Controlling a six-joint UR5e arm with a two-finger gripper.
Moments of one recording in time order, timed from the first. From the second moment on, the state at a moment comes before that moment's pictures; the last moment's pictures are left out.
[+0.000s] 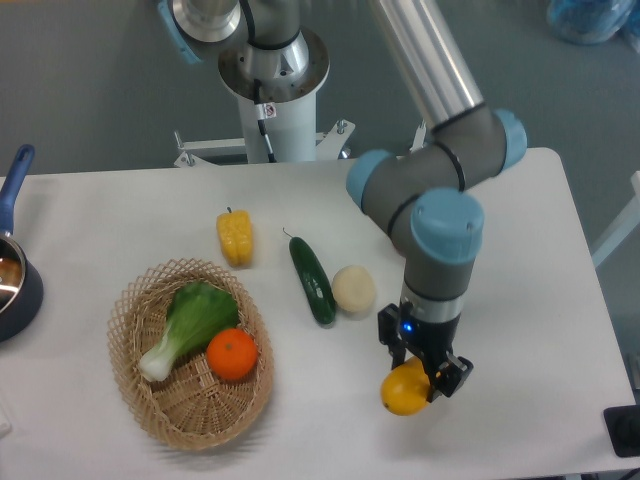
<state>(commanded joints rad) 2.53 -2.00 -1.47 -0.83 1.12 1.11</state>
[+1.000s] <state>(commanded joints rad) 2.56 -1.94 -1.39 -0.82 0.99 0.91</state>
